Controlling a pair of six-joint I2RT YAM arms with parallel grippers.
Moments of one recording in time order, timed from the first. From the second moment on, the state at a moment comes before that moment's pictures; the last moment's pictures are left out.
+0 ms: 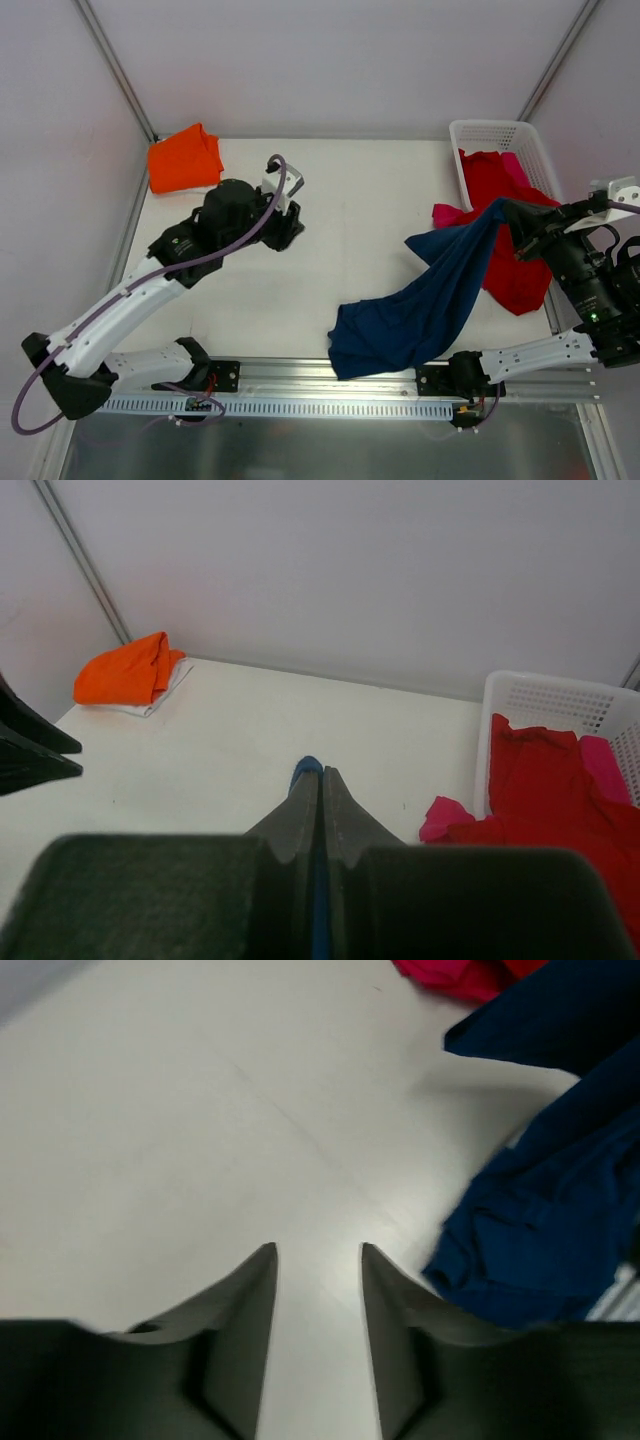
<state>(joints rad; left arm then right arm) -0.78 1.04 1.23 -0.58 -0.02 0.02 1.75 0.57 1.42 -0.52 1.39 -0.24</state>
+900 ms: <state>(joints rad) -1.16 1.23 0.66 0.42 0.31 -0.72 1.76 1.08 2.12 -0.88 1.15 -0.37</state>
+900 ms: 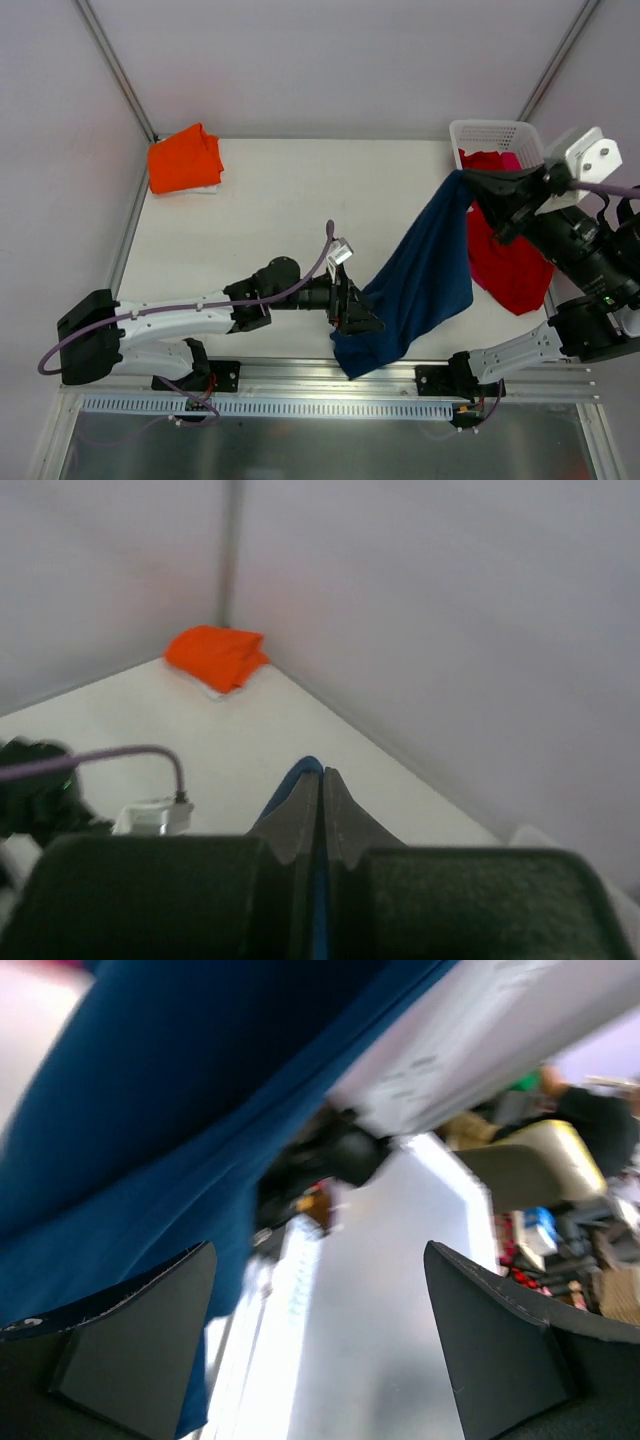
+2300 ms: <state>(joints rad) -1.38 1.25 0.56 0.04 -0.11 -0.77 1.78 0.65 1.53 0.06 1.16 -1.39</state>
